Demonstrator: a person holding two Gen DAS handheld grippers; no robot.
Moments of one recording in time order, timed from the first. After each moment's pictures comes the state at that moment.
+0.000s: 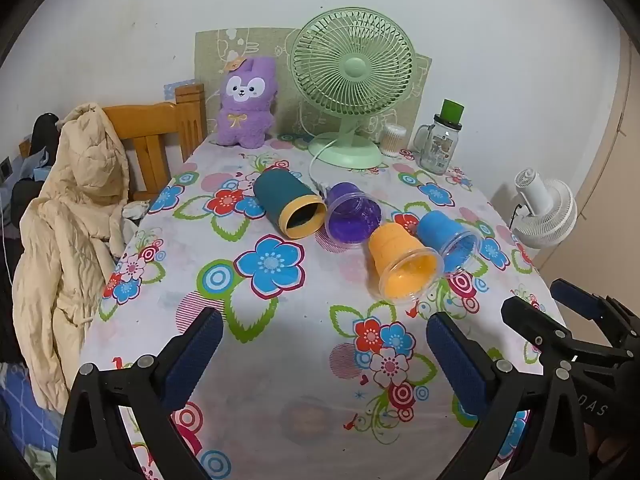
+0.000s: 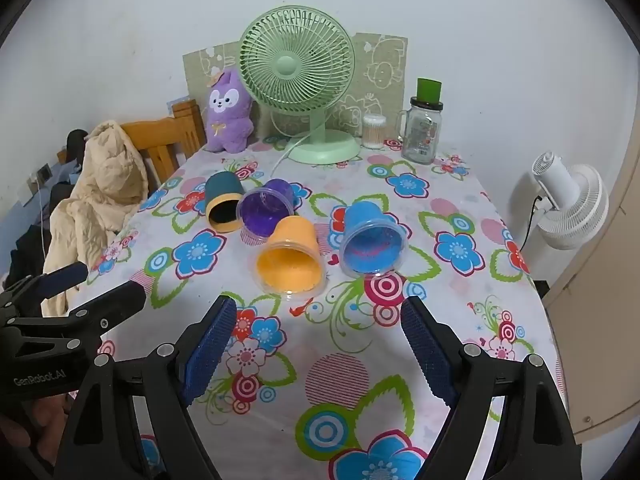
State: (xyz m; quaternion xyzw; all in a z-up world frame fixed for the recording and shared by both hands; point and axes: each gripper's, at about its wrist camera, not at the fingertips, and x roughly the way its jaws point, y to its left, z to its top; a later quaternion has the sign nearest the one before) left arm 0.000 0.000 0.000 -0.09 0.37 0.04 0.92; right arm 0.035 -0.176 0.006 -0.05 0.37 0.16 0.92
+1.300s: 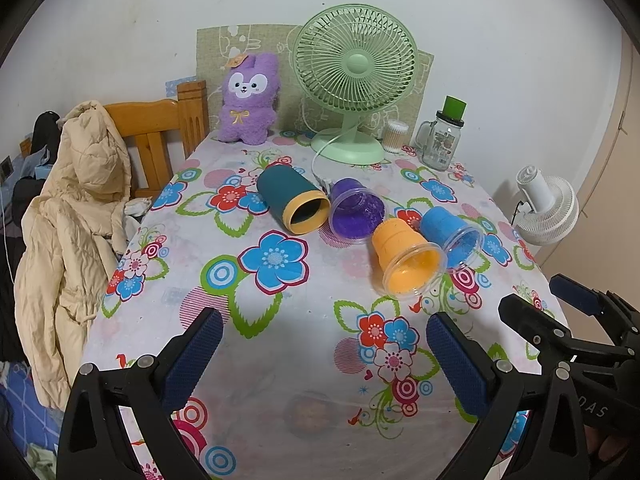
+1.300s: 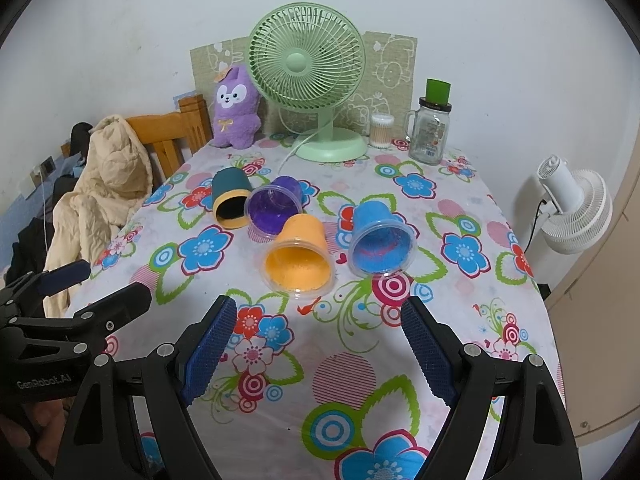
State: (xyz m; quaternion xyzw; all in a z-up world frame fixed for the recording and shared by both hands) left arm 0.000 0.003 -0.002 -0.09 0.38 0.04 0.92; right arm 0.035 -0.169 0.006 -0.06 0.37 0.16 0.91
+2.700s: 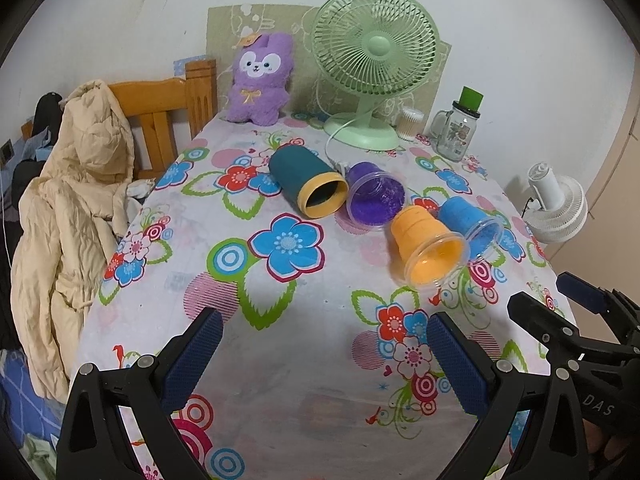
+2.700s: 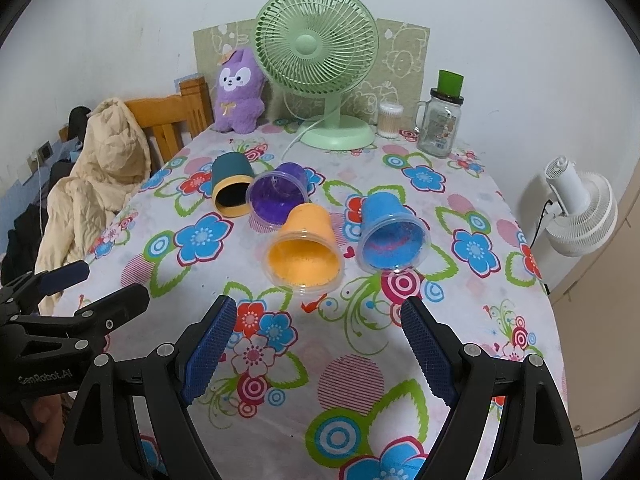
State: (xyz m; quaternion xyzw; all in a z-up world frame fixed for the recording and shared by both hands) left arm 0.008 0.021 -0.021 -0.11 0.40 0.05 0.91; right arm 0.050 -0.152 -0.006 -0.09 0.39 0.16 0.90
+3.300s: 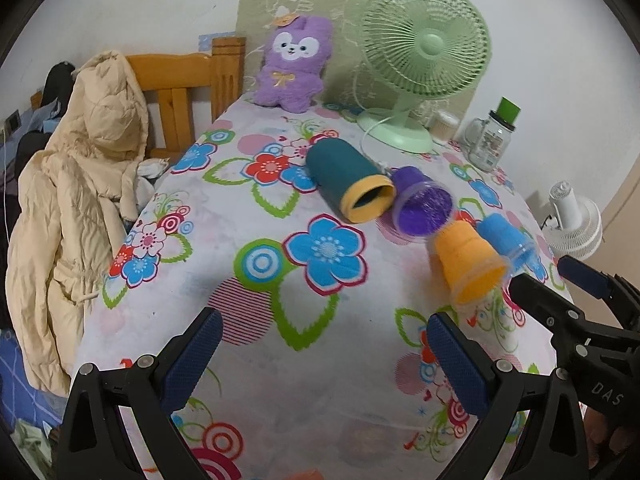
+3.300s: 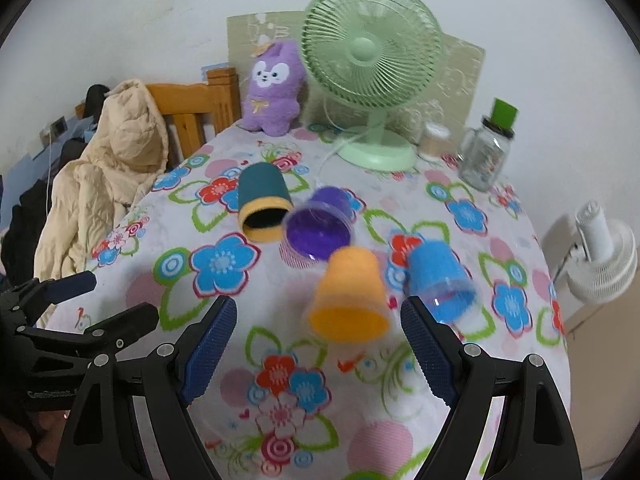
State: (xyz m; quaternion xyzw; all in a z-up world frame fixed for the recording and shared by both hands) left arm 0.032 0.070 -0.036 -0.15 0.42 0.07 0.89; right arm 0.093 -0.090 -0.004 -0.14 0.38 0.21 0.89
